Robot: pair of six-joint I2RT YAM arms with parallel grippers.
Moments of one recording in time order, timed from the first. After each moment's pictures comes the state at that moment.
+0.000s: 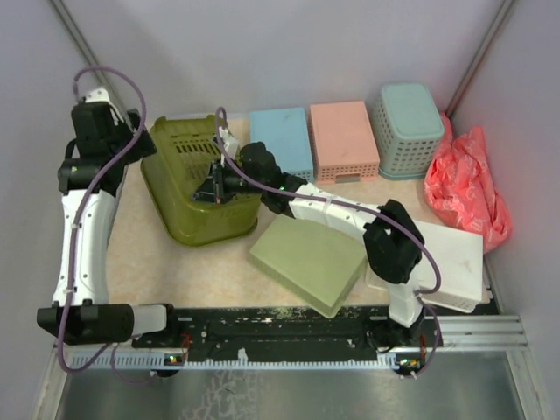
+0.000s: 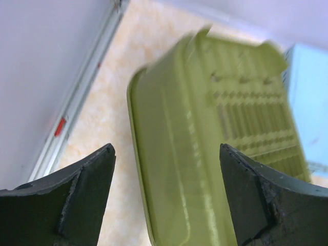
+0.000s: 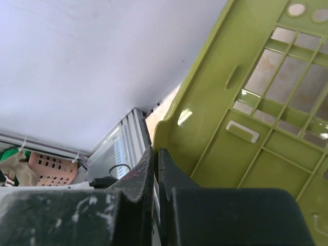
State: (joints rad) left arm 0.04 1.29 1.53 -0.77 -0.20 -0.23; right arm 0.92 1.91 1.59 0.18 -0.46 0.66
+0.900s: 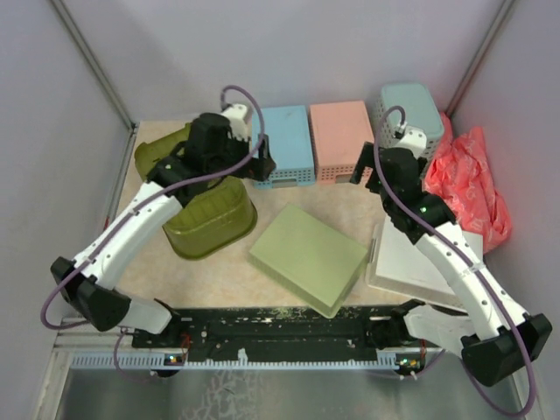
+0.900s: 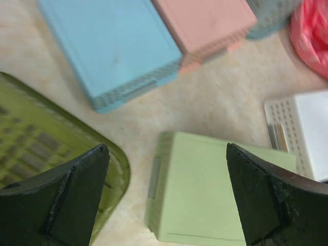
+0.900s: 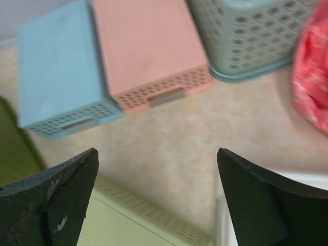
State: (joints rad) left arm -0.58 1.41 1.57 -0.62 -0.07 -0.26; right arm 0.44 1.08 1.13 -0.47 0.41 0.45
